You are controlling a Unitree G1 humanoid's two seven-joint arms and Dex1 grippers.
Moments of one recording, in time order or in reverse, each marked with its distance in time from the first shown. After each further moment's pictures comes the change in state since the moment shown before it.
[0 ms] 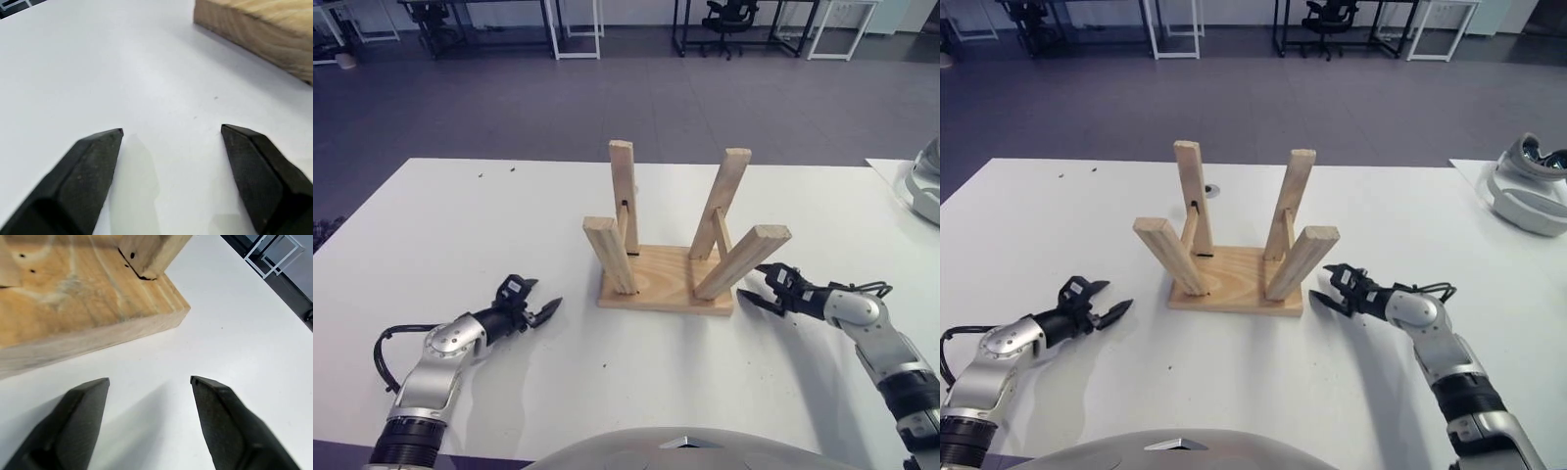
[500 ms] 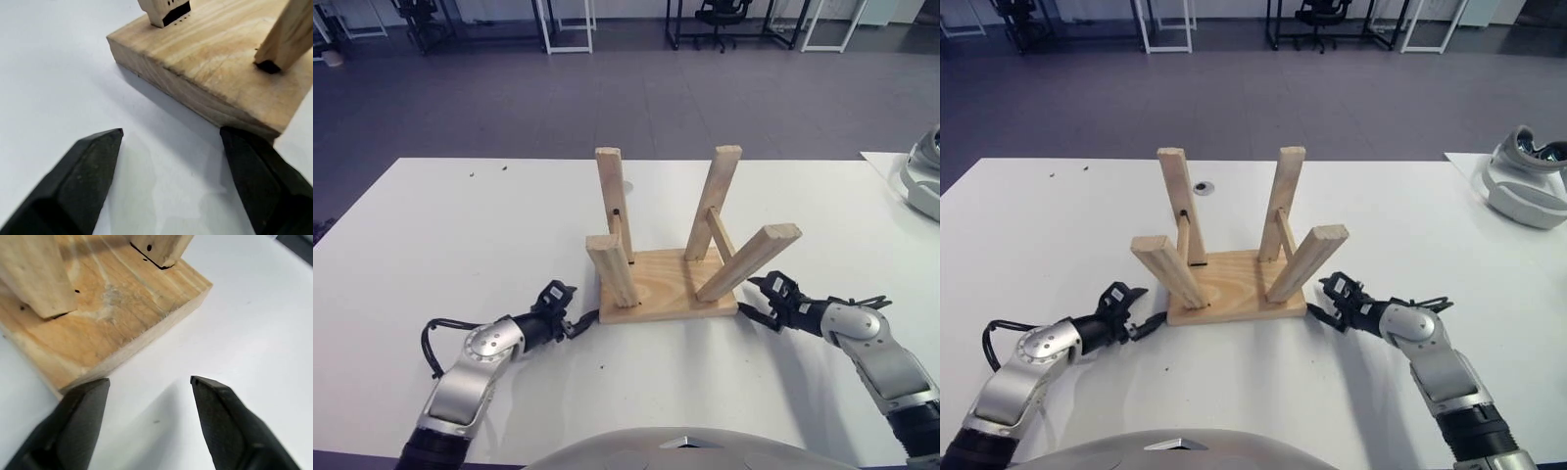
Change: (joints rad) left arm 0.079 0.002 -0.055 -0.323 -0.050 0.288 -0.004; right arm 0.152 -0.004 -0.051 -0.394 0.132 0.408 0.025
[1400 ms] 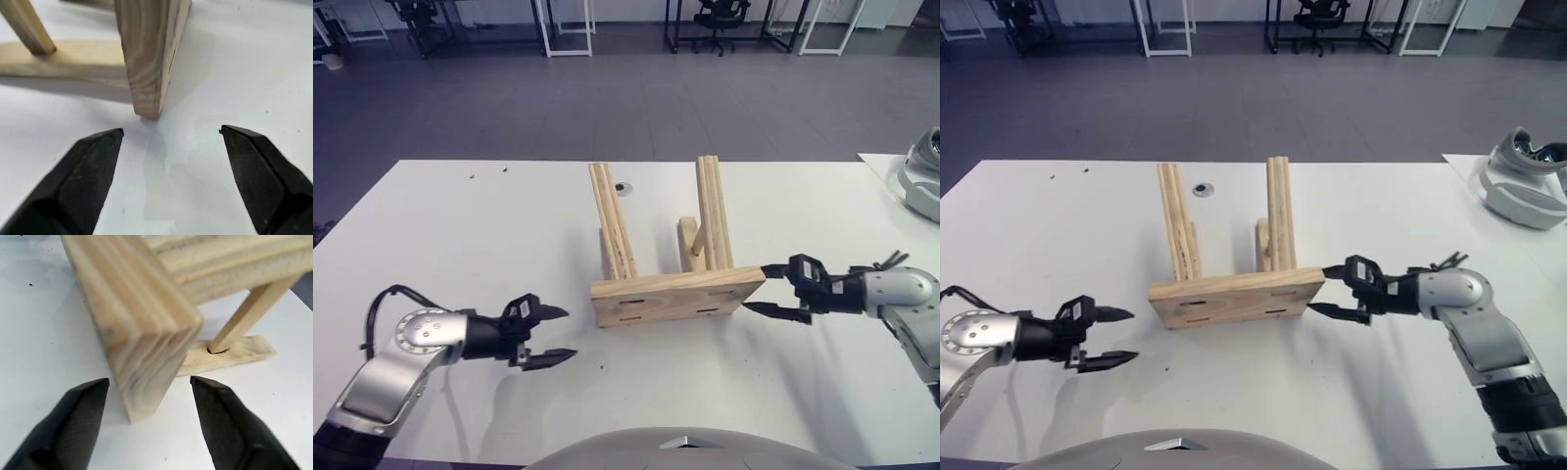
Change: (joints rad) left arm -0.078 0.288 0.010 -0.045 -0.117 -0.115 -0.410; right arm -0.225 -0.124 -0.020 0.105 0.093 -0.171 0.412
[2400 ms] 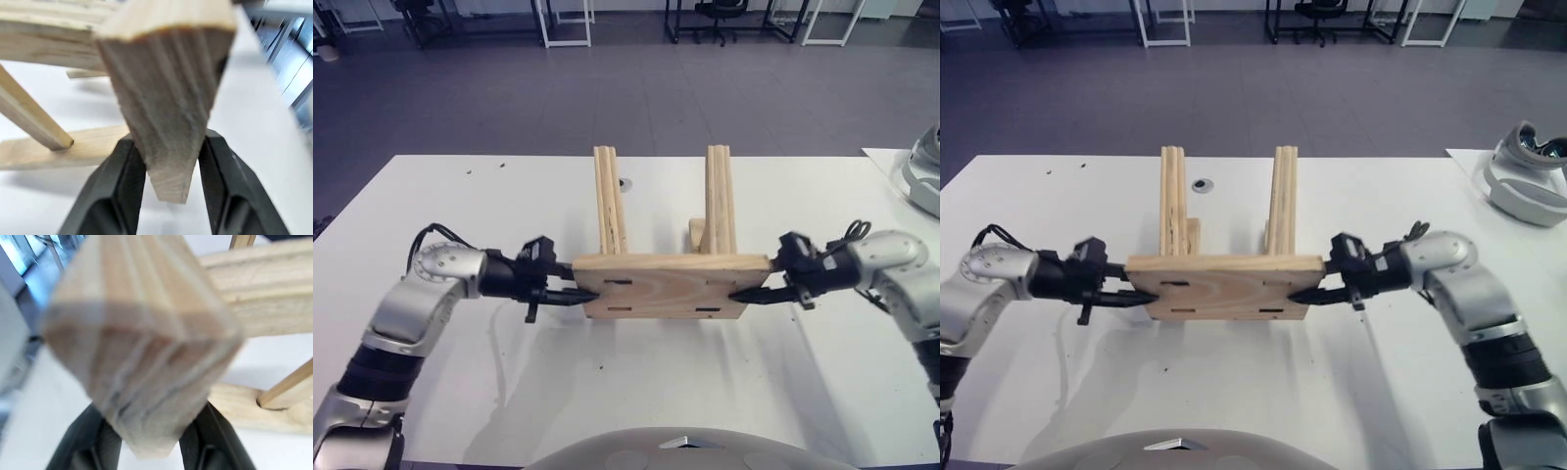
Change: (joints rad) left arm -0.380 0.036 0.047 0.131 -0.336 0.207 -0.279; right arm -0.239 -0.094 -0.010 -0.055 0.329 0.383 0.306
